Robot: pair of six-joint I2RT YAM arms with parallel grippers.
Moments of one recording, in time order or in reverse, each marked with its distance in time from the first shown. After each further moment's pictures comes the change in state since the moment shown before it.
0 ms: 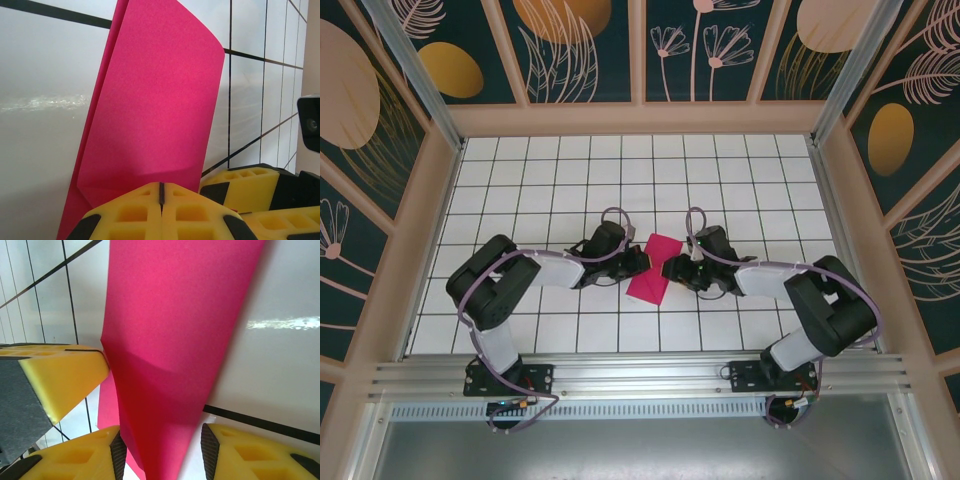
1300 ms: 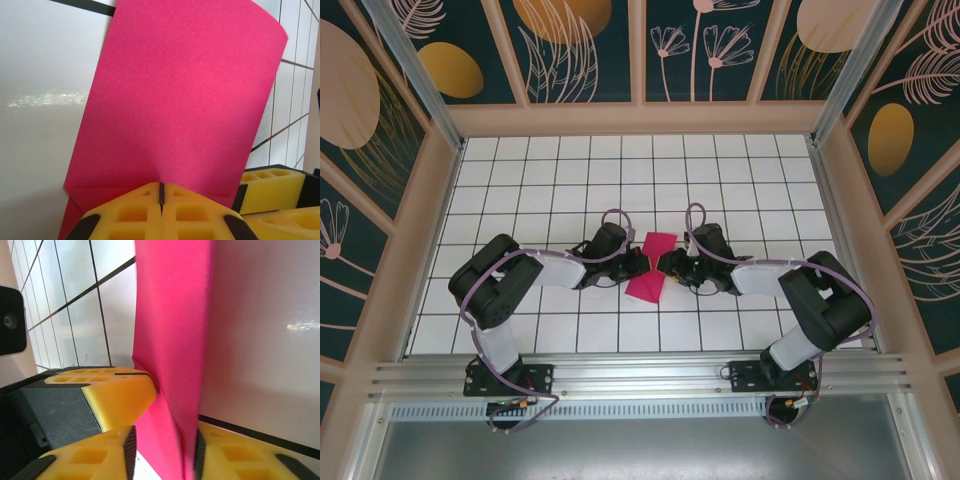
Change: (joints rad) left arm -0.007 0.012 0.000 -0.010 -0.015 -0.008; right arm 0.016 0.043 0.009 0.126 -0.019 0.137
